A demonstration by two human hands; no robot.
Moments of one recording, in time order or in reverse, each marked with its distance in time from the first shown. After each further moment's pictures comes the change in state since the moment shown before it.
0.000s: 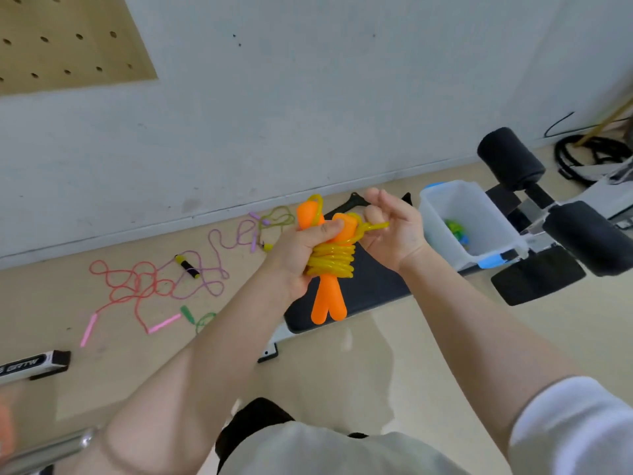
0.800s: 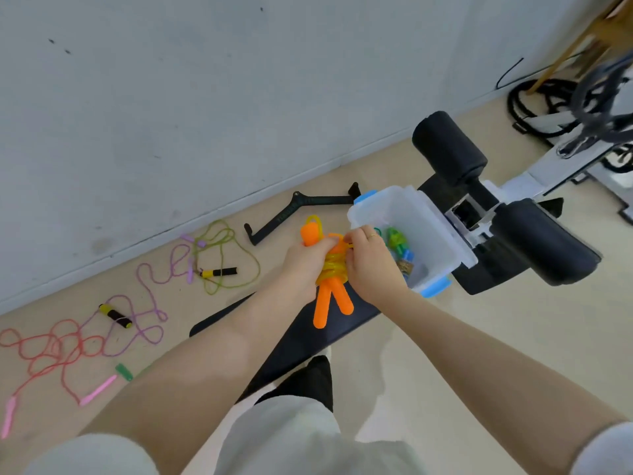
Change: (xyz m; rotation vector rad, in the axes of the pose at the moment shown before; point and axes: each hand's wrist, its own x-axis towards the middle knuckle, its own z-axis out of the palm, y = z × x) left_hand 0.259 -0.040 0.179 0.299 0.234 -0.305; right_hand 0.065 -0.123 -0.199 -1.830 0.431 0.008
